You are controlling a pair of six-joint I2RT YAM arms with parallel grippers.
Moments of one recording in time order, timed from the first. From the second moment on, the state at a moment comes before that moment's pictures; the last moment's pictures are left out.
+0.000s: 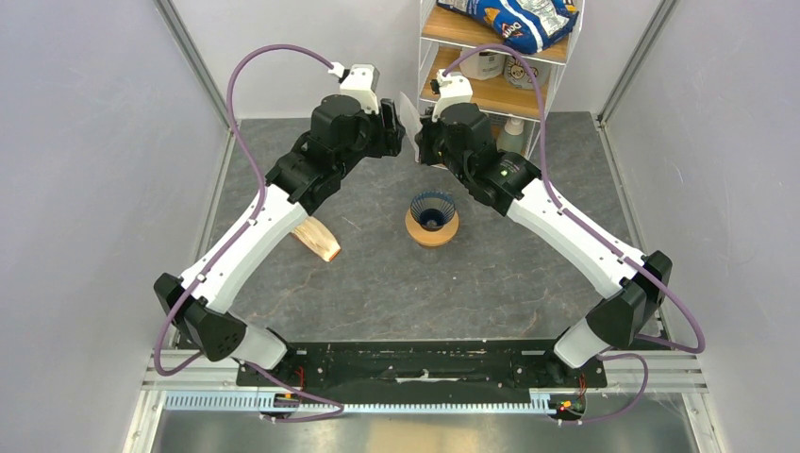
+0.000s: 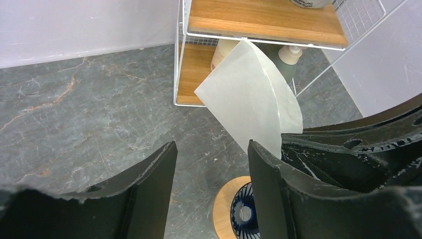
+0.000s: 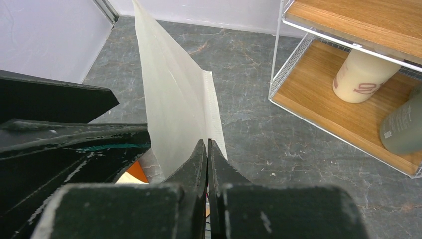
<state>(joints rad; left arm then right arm) -0.65 1.46 1.63 -0.43 -0.22 -0.29 0.74 1.57 1.65 -0.37 0.32 0.30</state>
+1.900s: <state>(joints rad) -0.67 1.53 1.66 -0.44 -0.29 -0.36 0.76 1.59 1.64 -0.31 0.45 0.23</state>
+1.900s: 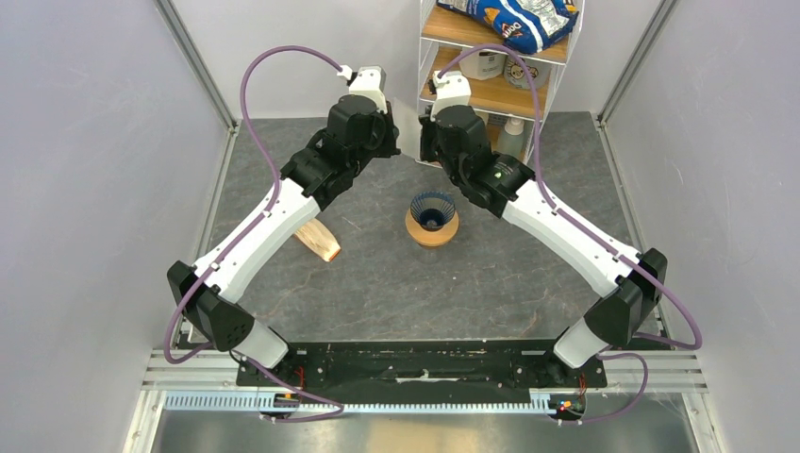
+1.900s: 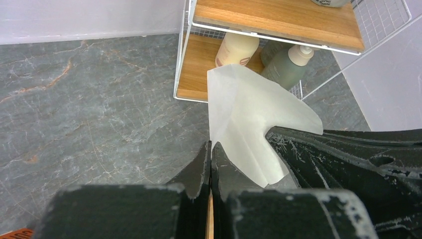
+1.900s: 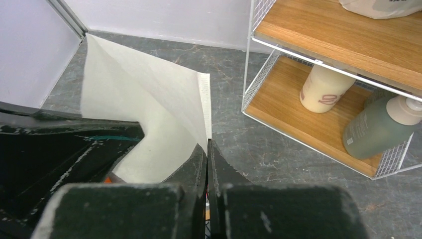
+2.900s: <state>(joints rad) -0.67 1.51 1.65 -0.47 -0.16 -0.28 0.67 1.53 1.56 -0.31 0.24 0.21</state>
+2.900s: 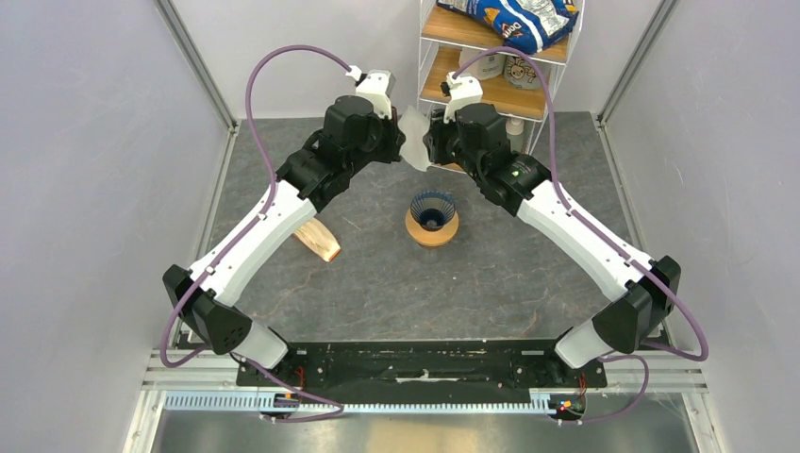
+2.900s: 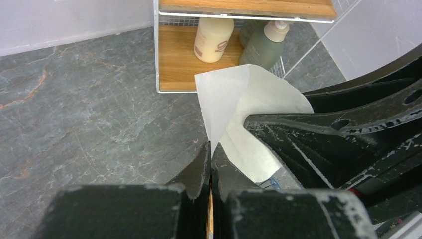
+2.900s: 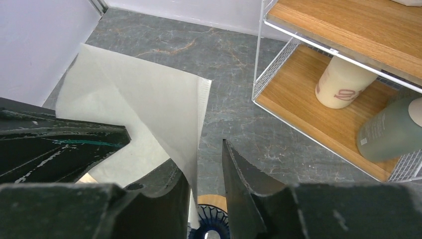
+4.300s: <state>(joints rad) -0.66 1.48 1.63 -0.49 -0.04 -0.30 0.64 1.53 1.57 -0.40 0.17 0.19</state>
